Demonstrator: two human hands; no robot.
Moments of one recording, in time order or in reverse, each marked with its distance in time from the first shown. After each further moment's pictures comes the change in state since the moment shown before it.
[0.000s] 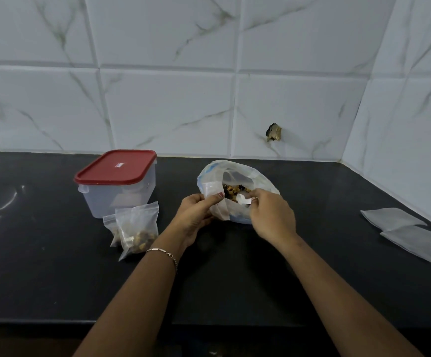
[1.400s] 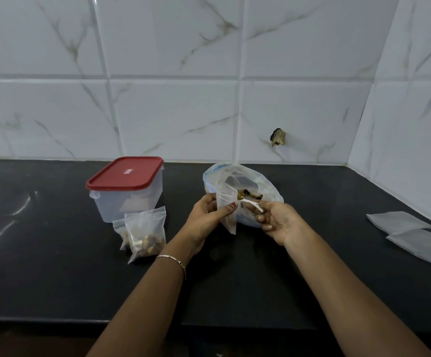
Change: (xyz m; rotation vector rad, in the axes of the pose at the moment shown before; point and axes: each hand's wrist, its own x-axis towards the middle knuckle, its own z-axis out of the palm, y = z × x) left_hand -0.001 -0.008 0.001 0.099 -0.105 0.141; right_hand 0.020 0.008 0.000 1.263 -0.378 0.714
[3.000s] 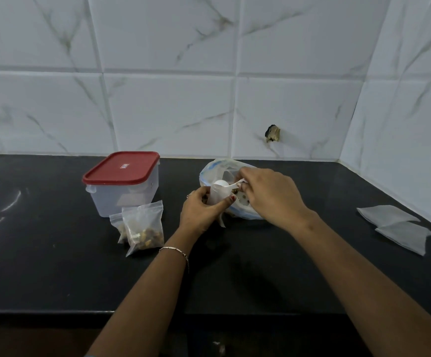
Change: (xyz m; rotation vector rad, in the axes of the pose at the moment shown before) left_hand 0.017 -0.016 -0.008 0.505 0.241 0.155; right_hand -0.067 -0.036 0.023 -1.616 0.196 -1.062
